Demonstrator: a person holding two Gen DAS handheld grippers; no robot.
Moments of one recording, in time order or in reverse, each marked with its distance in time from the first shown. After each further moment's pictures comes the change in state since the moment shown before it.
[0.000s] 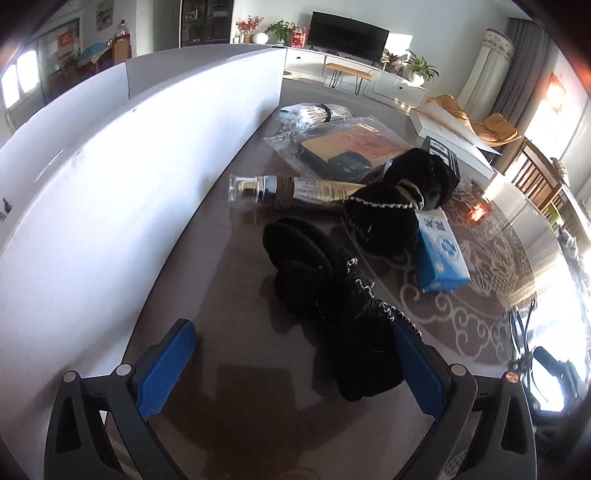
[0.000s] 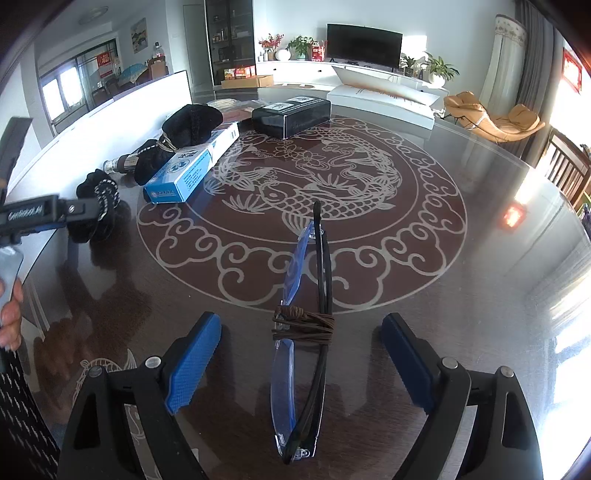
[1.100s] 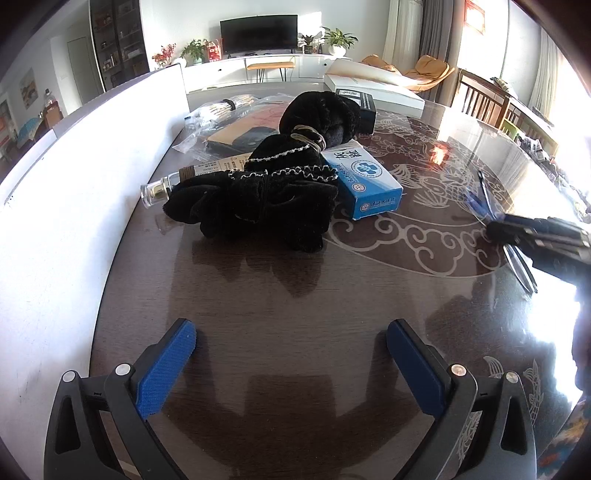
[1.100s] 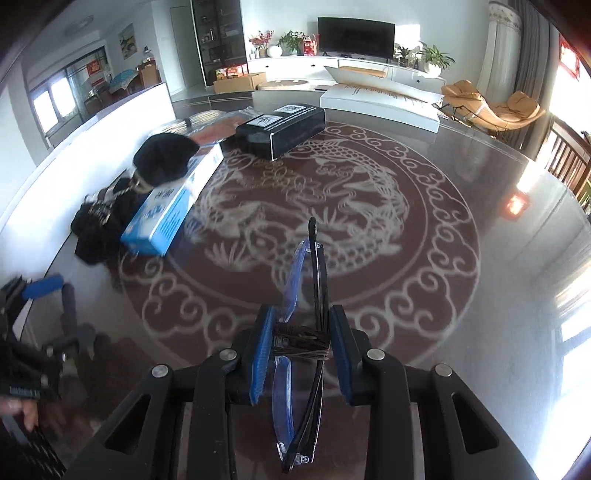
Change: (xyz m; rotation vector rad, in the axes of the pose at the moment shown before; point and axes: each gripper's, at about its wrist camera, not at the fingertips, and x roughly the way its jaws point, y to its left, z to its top) left arm -0.005 -0.044 -0.030 0.334 -0.006 -0.052; right arm 0.015 -0.005 0.035 0.040 0.019 0.009
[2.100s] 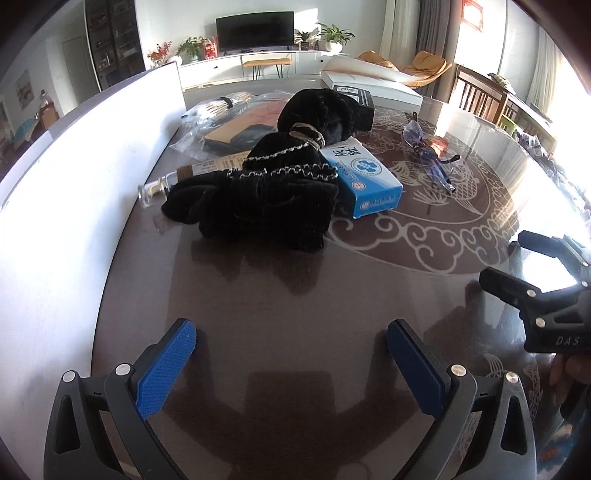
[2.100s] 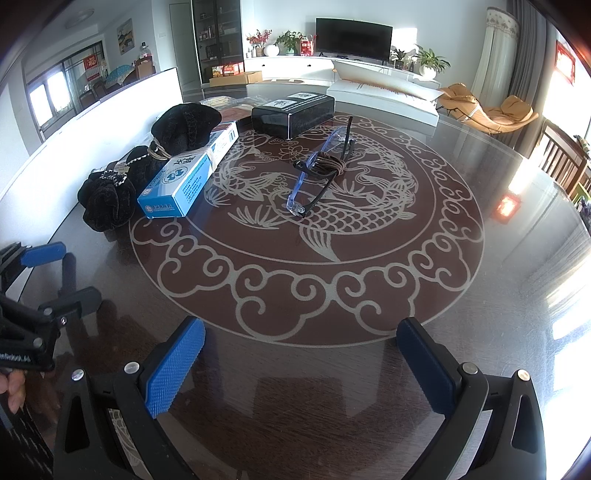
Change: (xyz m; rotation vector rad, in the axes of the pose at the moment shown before) left arm -0.002 -0.001 0.003 0.011 0.016 -0.006; right arm 0.006 0.023 -0.016 0.000 0.005 -0.040
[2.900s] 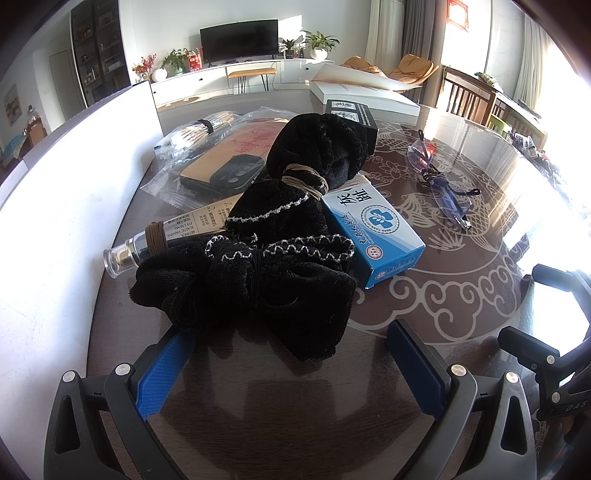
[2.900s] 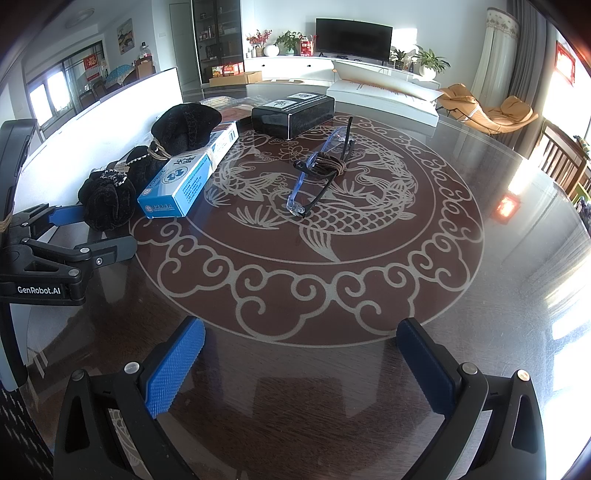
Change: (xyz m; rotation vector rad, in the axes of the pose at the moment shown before) left arm 0.031 0.004 0.044 0.053 -0.041 -0.038; right arm -0.001 0.000 -0.002 -0.002 0.000 -0.005
